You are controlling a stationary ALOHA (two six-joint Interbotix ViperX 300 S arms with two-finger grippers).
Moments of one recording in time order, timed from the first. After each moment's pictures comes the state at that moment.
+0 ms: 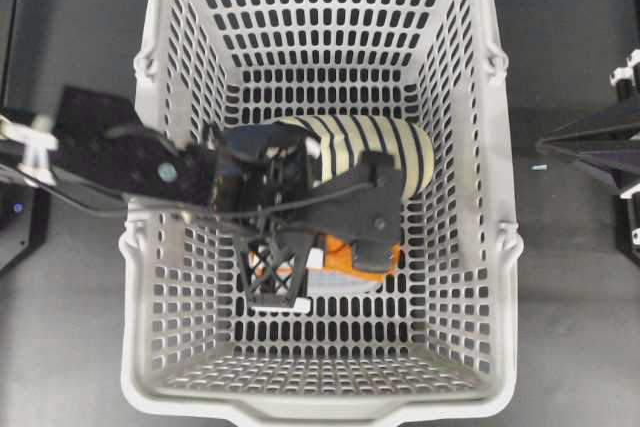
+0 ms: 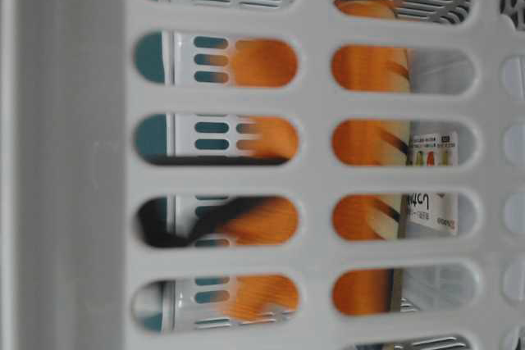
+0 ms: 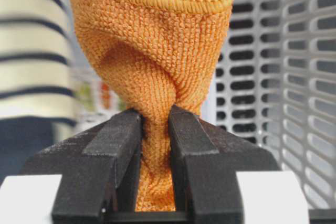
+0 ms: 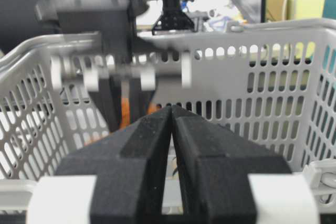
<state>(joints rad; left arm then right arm) -0.13 0.06 0.06 0.04 0.87 -0.06 0.00 -0.97 1.21 0.02 -0.25 0.03</state>
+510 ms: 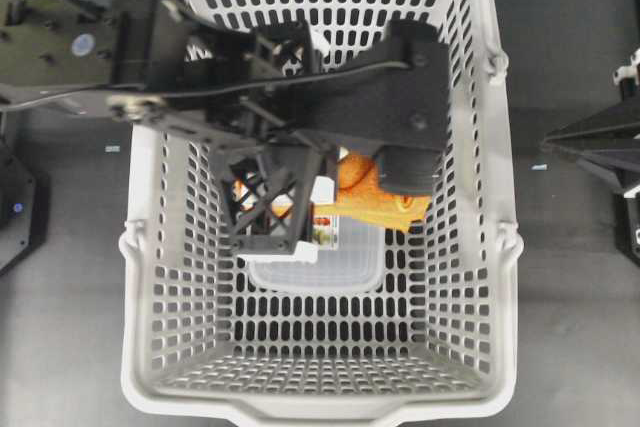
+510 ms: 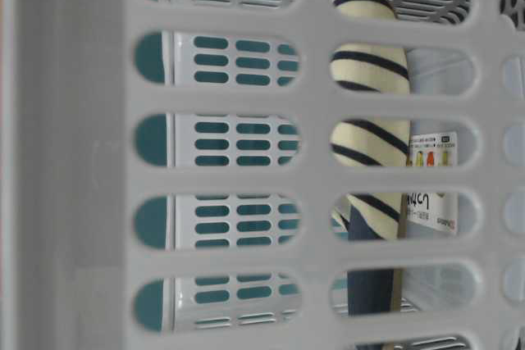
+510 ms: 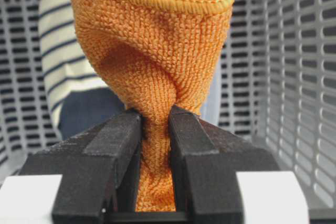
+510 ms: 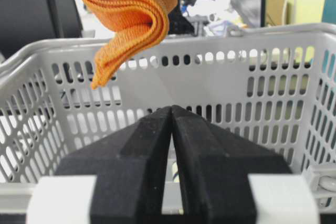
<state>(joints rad) -0.09 0.12 -0.48 0.04 1.38 -0.02 0.00 -0.99 1.21 0.02 -0.25 0.03</state>
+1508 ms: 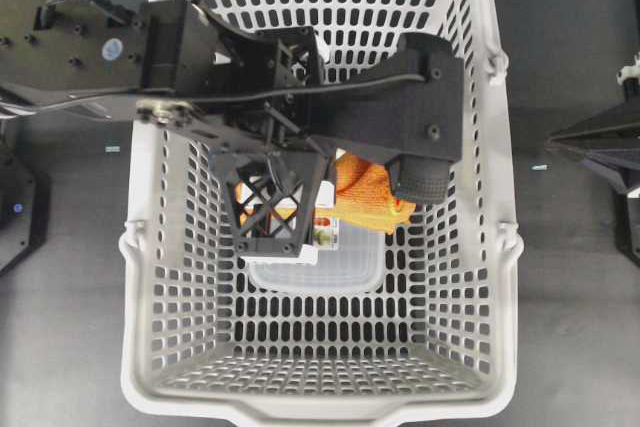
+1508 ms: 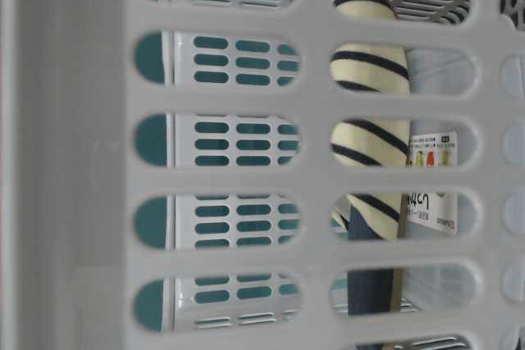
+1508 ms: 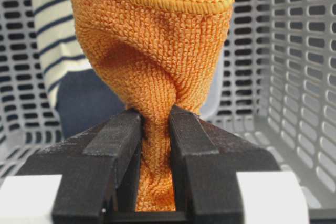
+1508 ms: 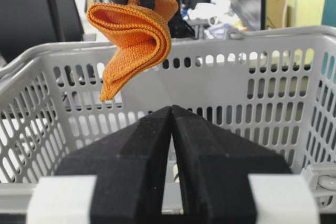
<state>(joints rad) -0.09 0.14 -0.50 0.04 1.44 -0.02 0.00 -1.00 1.21 0.02 -0.25 0.04</state>
